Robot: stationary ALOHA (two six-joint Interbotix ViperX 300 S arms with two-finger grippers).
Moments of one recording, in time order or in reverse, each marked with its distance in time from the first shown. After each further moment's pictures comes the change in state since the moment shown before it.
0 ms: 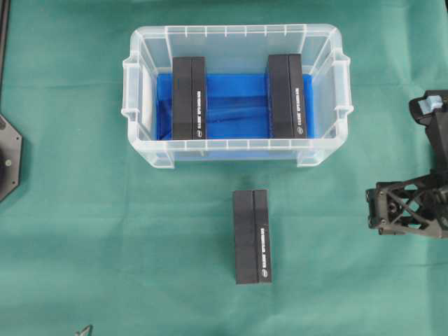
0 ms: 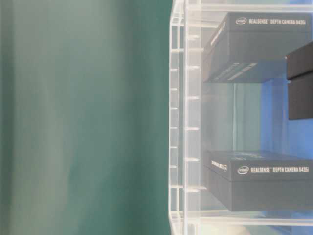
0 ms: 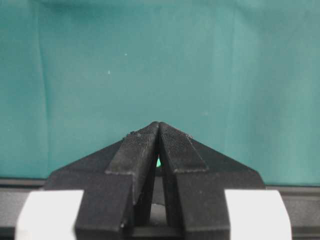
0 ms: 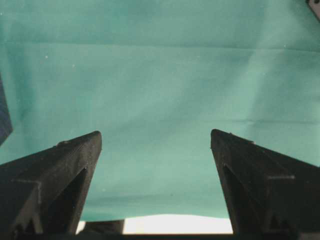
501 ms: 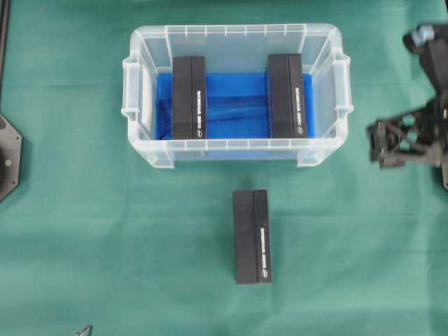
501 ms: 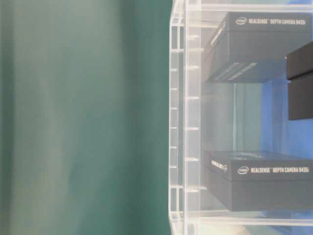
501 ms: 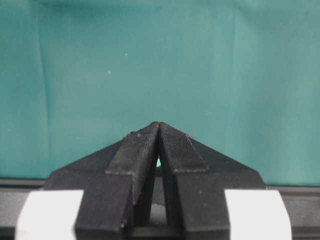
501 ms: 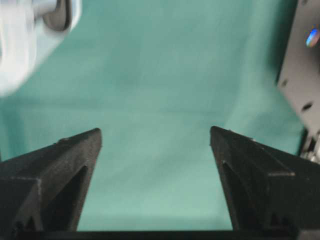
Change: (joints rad) left arm -0.002 0.000 0.000 0.000 0.000 0.000; right arm -0.364 -0.097 0.084 -0.011 -0.005 -0.417
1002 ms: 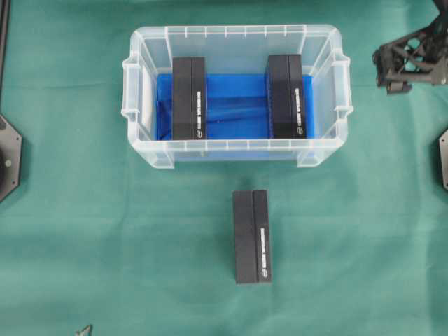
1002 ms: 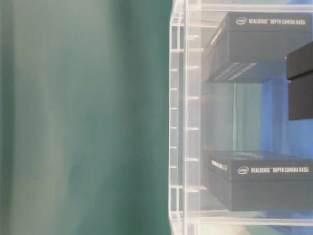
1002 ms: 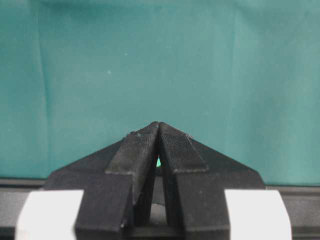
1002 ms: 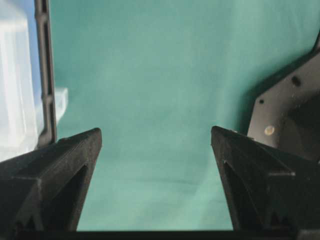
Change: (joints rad) left arm 0.002 0.003 0.000 0.000 0.000 0.000; right arm -0.370 -0.015 0.008 -0.005 -0.031 -0.383
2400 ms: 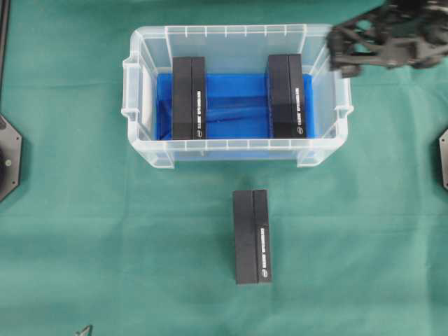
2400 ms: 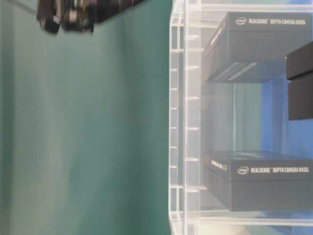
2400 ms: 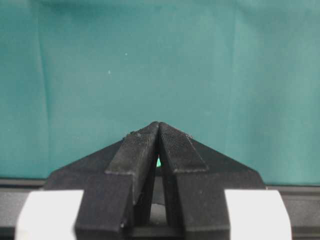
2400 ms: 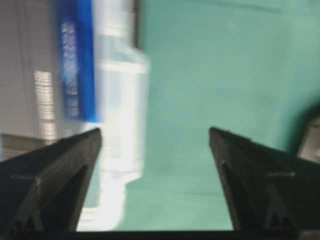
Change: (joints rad) left arm 0.000 0.000 0.000 0.002 0.000 0.000; right arm 0.032 0.252 -0.252 0.003 -0.025 -0.002
